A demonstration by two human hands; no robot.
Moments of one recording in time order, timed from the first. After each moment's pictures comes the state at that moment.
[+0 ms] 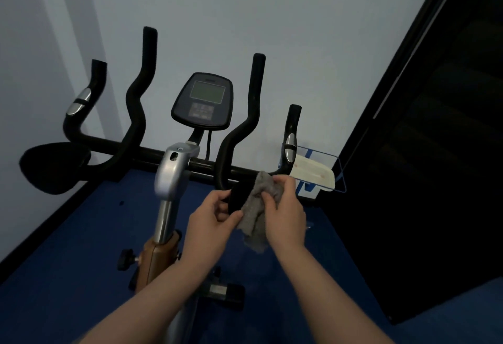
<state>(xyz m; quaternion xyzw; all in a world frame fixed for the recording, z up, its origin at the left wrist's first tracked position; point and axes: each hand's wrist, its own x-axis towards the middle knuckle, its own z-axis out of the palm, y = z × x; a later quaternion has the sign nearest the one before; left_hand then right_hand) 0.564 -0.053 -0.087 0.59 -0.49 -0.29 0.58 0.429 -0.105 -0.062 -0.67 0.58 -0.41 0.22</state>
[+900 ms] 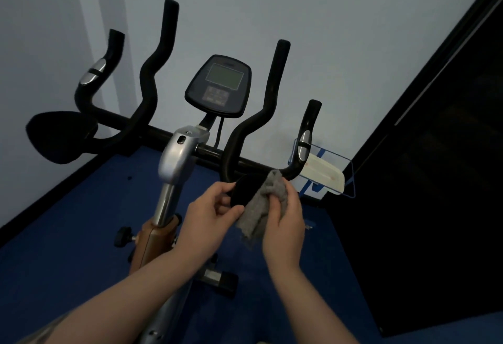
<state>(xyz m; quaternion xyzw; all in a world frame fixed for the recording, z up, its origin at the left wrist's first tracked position) 0.564 -0.053 -0.088 0.58 -0.48 -0.30 0.58 0.430 -0.099 -0.087 -0.65 0.54 -0.46 0.28</state>
